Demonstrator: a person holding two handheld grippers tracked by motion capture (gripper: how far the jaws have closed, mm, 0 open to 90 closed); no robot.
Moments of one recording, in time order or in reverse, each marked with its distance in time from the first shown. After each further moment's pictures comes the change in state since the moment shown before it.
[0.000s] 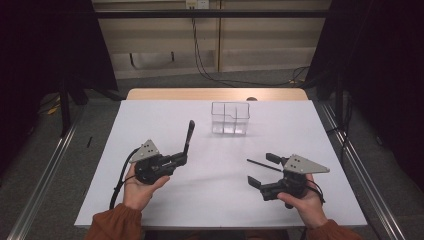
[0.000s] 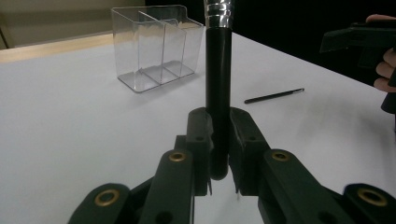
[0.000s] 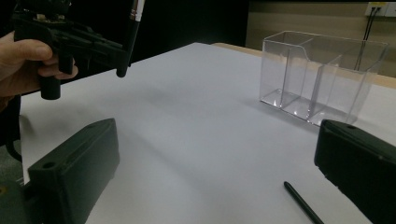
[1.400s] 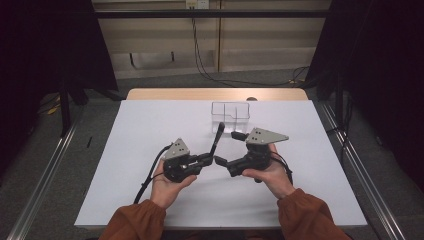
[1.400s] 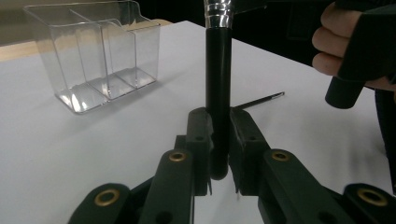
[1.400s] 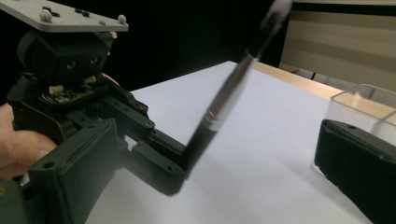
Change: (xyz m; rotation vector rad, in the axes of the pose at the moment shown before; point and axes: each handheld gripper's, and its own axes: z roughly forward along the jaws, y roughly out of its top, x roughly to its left) left arm -0.034 0.010 0.059 0.023 -0.074 0.035; right arm 0.011 0.054 0.088 0.003 0.142 -0.048
